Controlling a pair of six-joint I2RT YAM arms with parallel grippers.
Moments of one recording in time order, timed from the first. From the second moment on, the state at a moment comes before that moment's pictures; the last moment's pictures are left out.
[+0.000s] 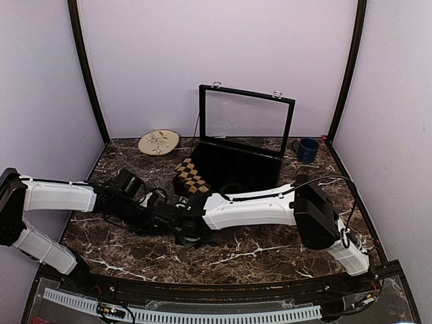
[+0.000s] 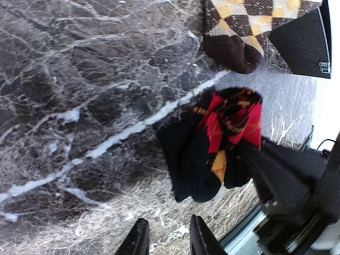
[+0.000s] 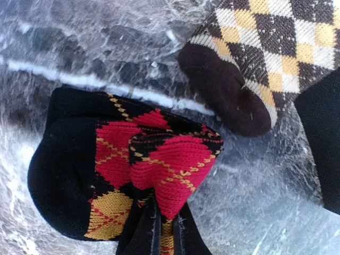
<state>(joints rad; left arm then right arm) -0.57 1.37 0.63 -0.35 0.48 -0.67 1.32 2.38 1.99 -0.96 0.48 0.67</state>
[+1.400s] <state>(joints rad) -0.42 1.43 0.59 -0.16 0.81 -0.69 1.56 2.42 1.89 -0.79 0.86 0.08</state>
